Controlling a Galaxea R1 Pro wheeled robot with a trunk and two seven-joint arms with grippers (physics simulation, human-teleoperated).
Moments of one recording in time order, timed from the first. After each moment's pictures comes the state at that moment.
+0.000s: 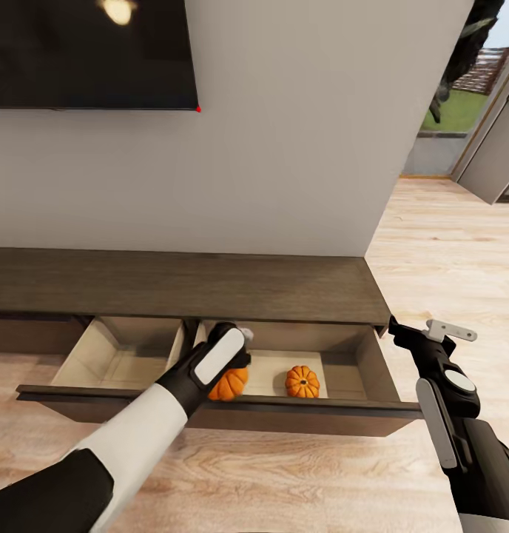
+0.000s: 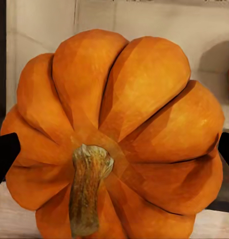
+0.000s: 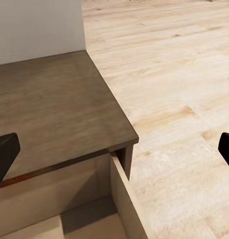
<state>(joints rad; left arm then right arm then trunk) -0.95 -0.17 -0.61 -0.82 1.12 0.81 1.05 -0.44 -0.13 -0.16 -1.54 -0.22 0.39 -0.27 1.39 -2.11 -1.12</state>
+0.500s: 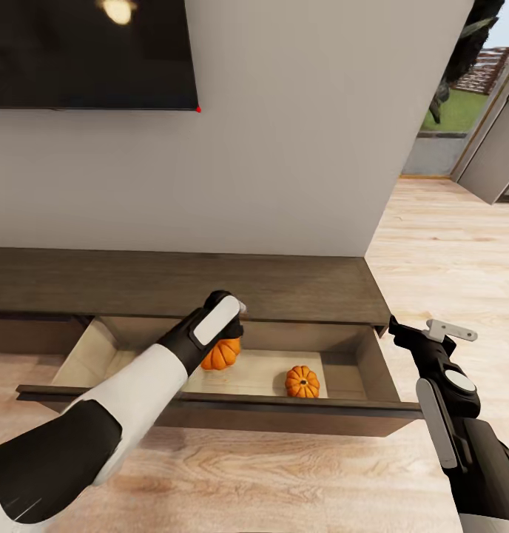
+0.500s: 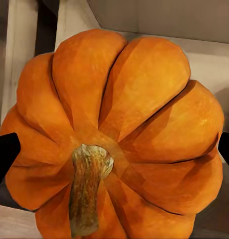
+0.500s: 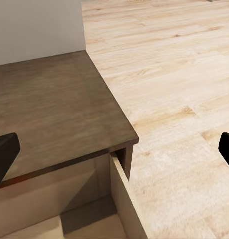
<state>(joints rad) -1.13 -0.17 -0.61 -0.68 1.15 0.81 1.05 -0.44 -0.13 -0.16 -1.54 -0.22 0.39 -0.27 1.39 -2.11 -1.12</state>
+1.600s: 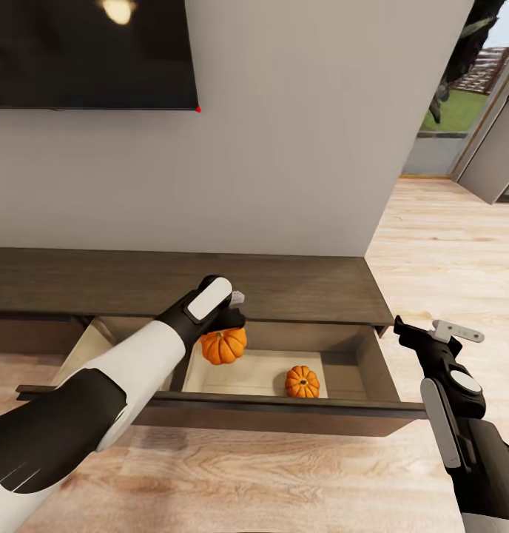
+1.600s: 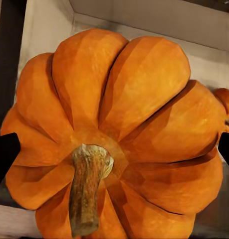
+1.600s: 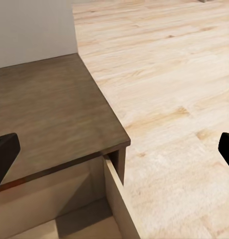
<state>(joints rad) -1.26 -0.17 -0.60 -0.51 1.33 0.79 0.96 -0.44 -0.13 -0.18 -1.54 -0.22 0.39 -0.27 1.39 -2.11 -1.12</state>
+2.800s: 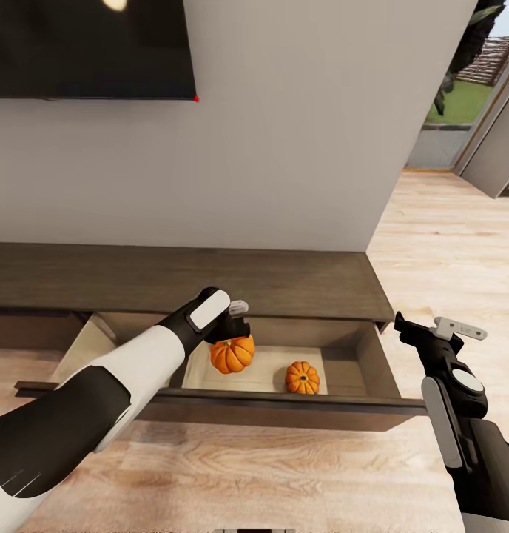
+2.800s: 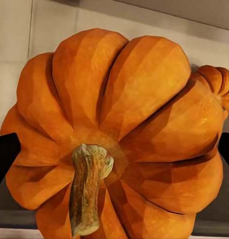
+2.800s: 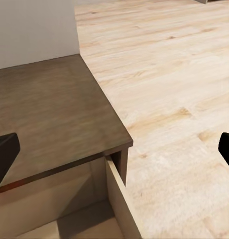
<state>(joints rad) -1.26 -0.17 -0.68 -0.38 1.31 0.77 0.69 -0.44 -0.12 -0.18 -1.57 -0.22 0.39 -0.27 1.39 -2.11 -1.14</state>
